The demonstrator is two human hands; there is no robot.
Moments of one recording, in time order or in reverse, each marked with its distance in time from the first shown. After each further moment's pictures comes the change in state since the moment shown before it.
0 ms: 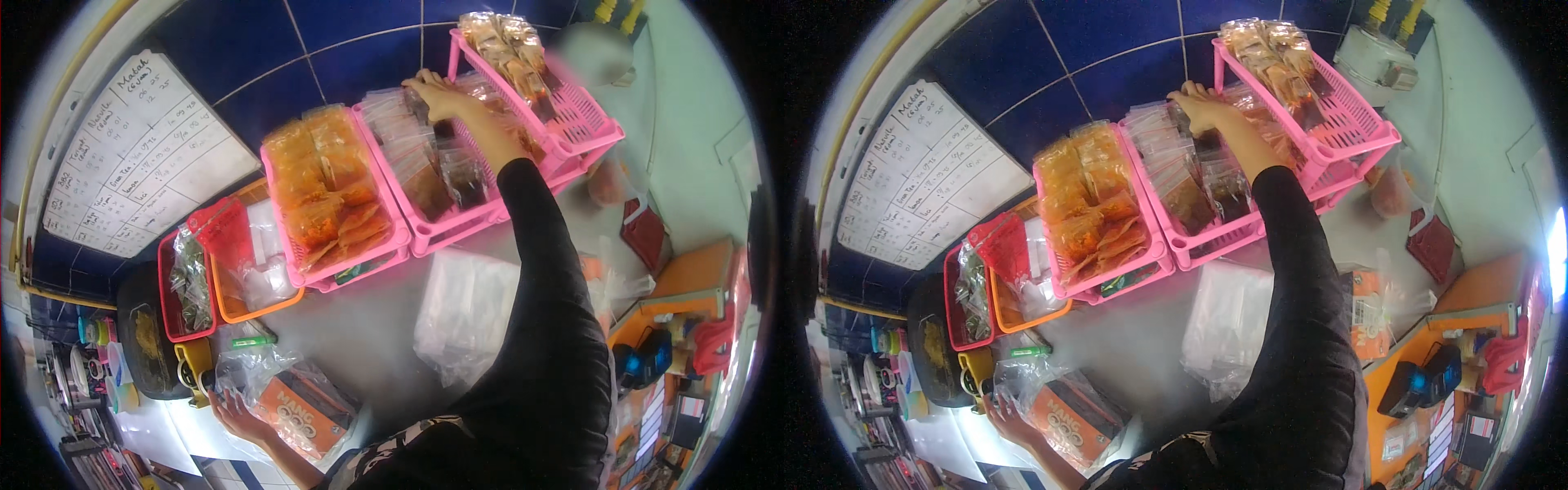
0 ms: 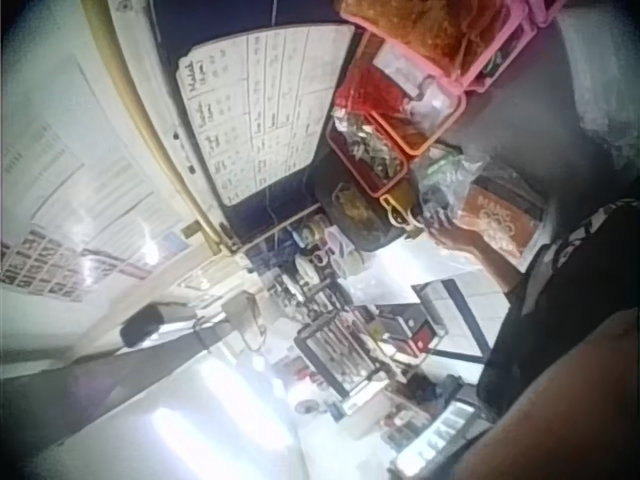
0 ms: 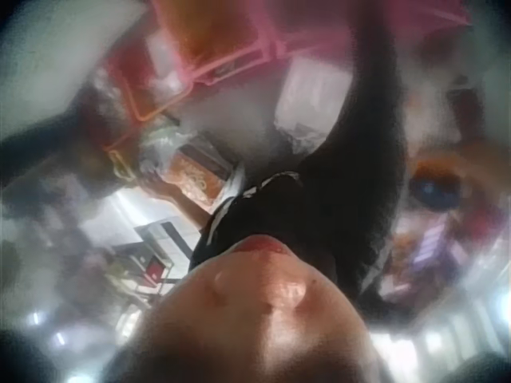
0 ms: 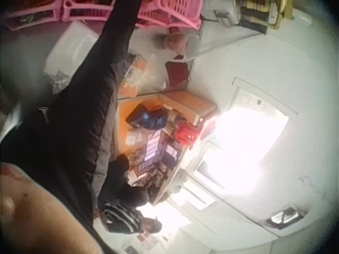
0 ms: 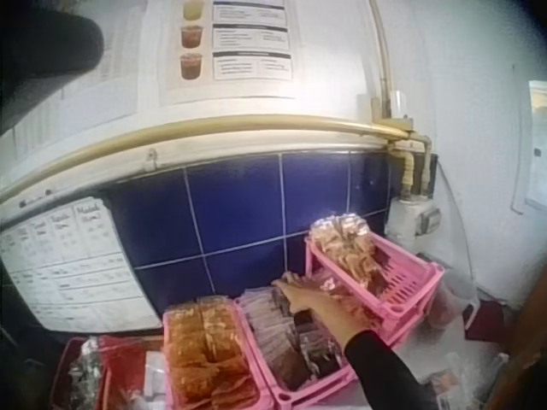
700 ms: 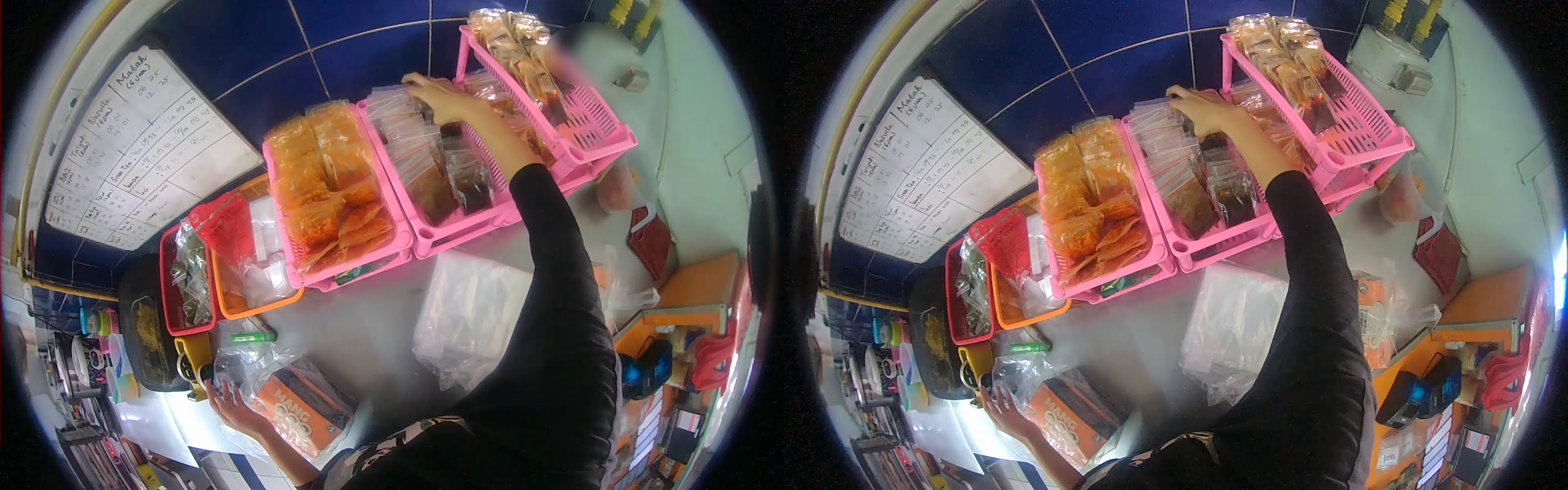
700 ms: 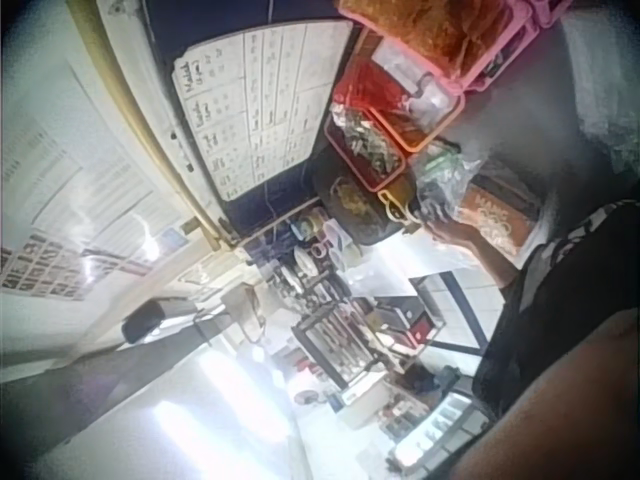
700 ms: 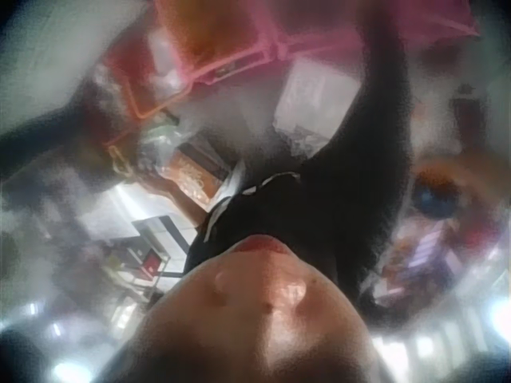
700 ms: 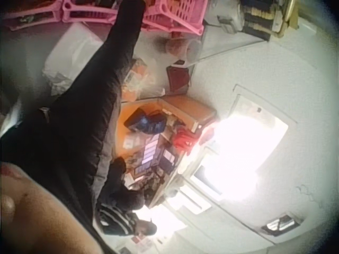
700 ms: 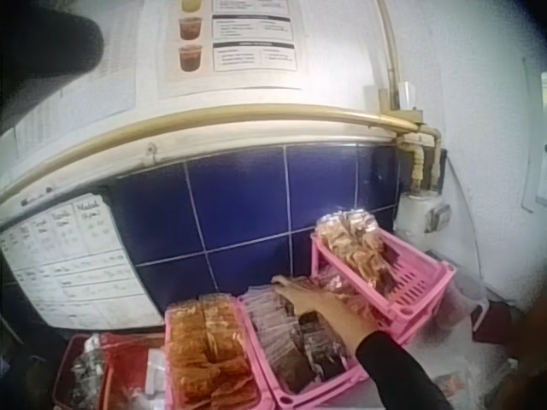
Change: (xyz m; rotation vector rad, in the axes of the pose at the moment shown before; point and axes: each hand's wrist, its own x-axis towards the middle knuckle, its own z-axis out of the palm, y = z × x) left_hand -0.005 0.010 0.022 0.067 -0.010 0.028; right_hand 0.007 0.008 0.006 0.069 0.031 -0.335
